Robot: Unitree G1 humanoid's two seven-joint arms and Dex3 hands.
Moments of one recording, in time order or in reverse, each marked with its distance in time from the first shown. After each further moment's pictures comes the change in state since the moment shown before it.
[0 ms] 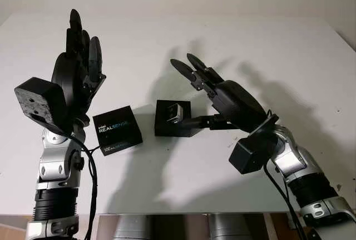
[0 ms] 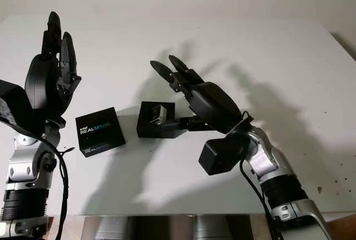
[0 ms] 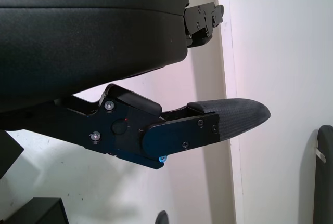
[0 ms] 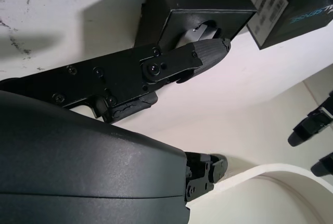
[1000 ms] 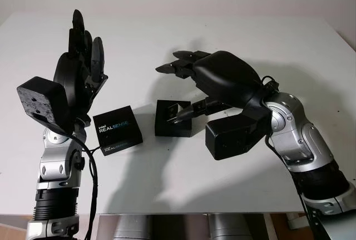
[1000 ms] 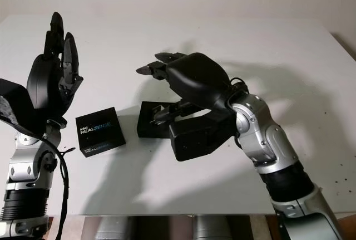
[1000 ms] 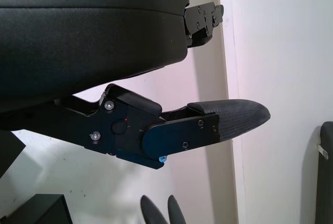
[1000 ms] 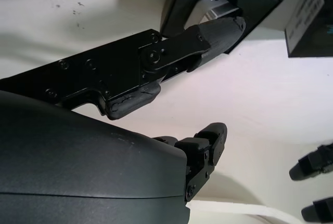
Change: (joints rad) left arm -0.002 -0.001 -0.012 -0.003 0.004 0.007 0.005; right arm -0.084 -0.060 0.078 -0.496 -0.208 0.463 0.402
